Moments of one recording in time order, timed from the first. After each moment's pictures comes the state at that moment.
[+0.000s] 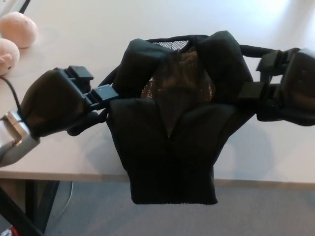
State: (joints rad) left_arm -0.81 0.74 -0.70 0.92 1.06 -0.69 0.92; right_arm -0.92 -0.84 0.66 0.78 -1.21 -0.93 -0.97
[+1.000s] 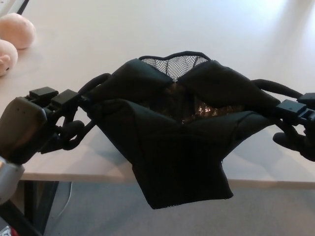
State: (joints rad) left_arm -0.61 0.68 -0.40 1.03 0.90 -0.87 0.93; right_arm -0.70 -0.71 0.49 1.12 -1.09 -0.90 -1.14
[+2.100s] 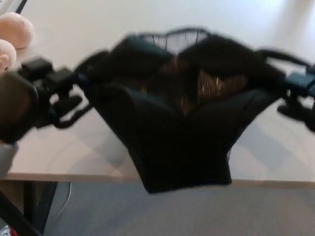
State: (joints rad) left_arm -0.65 0.74 -0.30 0.80 0.90 -0.85 0.95; right_arm -0.78 -0.78 0.40 0.92 -1.05 -0.90 -1.11
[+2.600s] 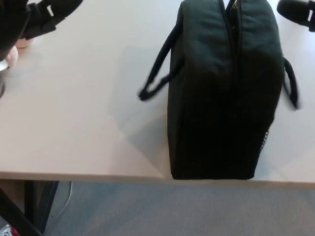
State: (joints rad) left_arm -0.81 0.75 -0.14 0.49 0.80 -0.84 0.86; right_arm -1.05 -0.75 0.29 0.85 -0.86 -0.96 -0.89
